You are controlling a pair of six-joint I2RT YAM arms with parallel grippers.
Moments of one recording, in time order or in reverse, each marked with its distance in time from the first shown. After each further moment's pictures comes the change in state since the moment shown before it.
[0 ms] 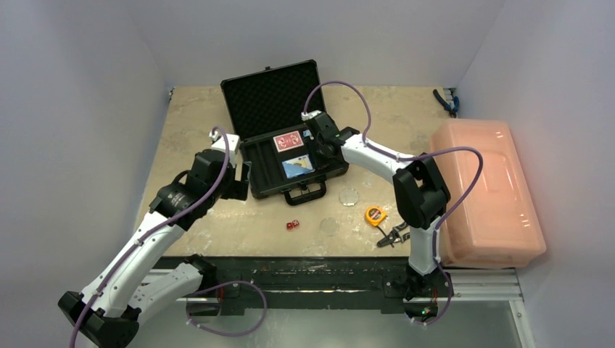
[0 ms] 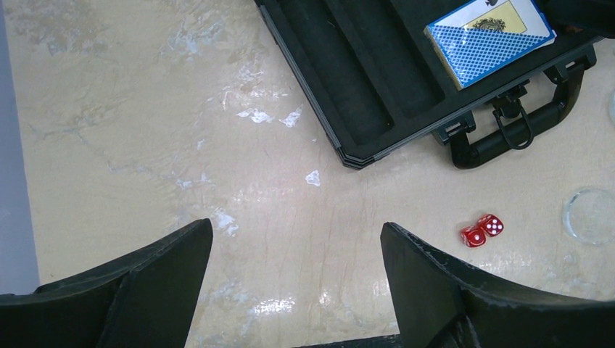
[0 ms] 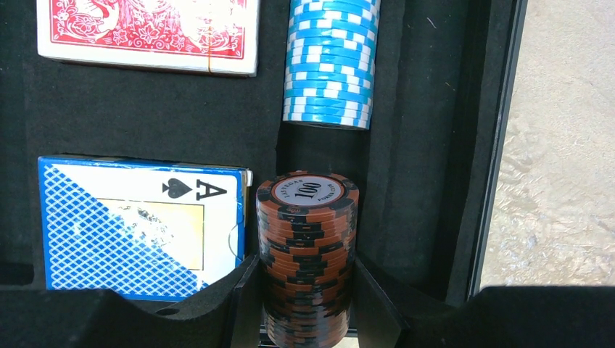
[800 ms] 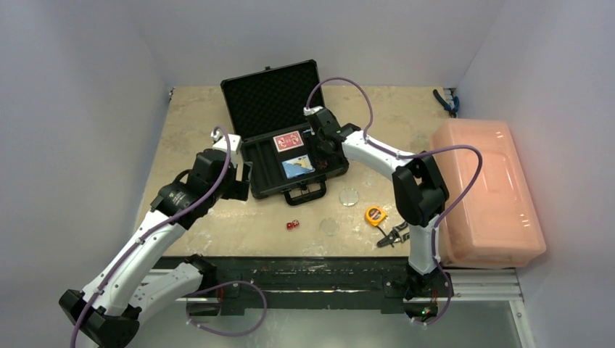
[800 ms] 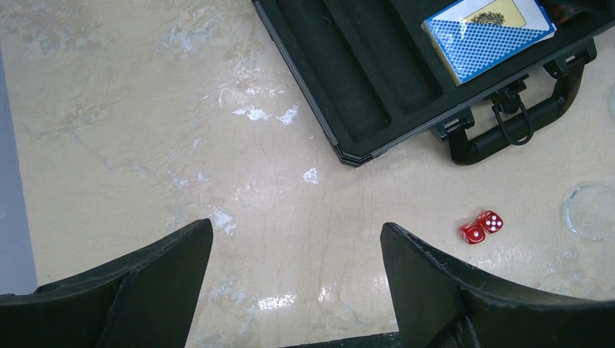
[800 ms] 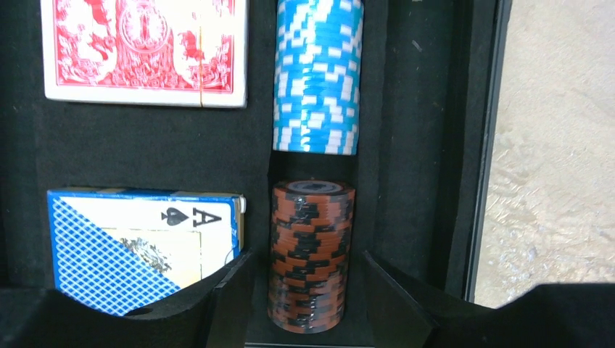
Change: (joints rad) left arm 0.000 0.010 0.000 -0.004 0.009 0.002; right arm -0.020 0.023 0.035 -0.003 -0.019 0.030
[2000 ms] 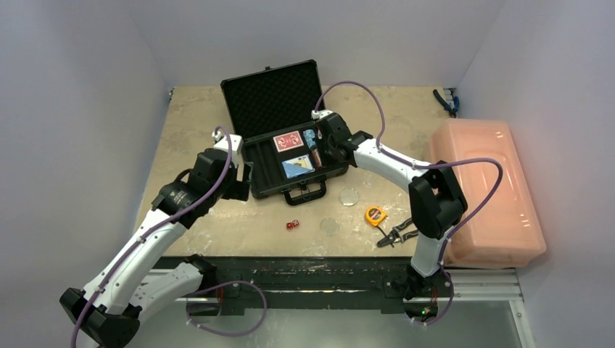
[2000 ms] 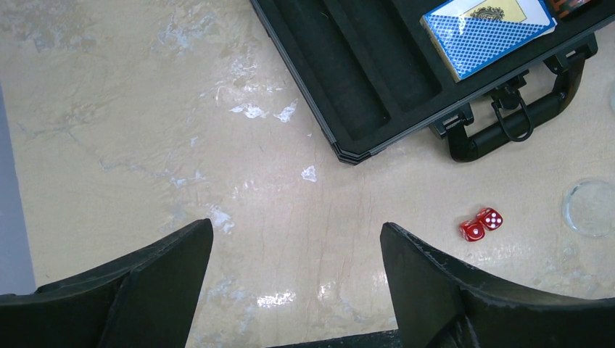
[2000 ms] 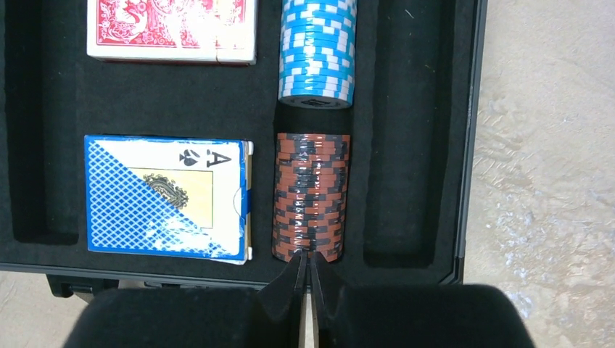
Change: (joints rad) left arm 0.000 0.010 0.001 -0.003 0.009 0.000; right arm -0.004 -0.160 -0.162 0.072 -0.032 0.018
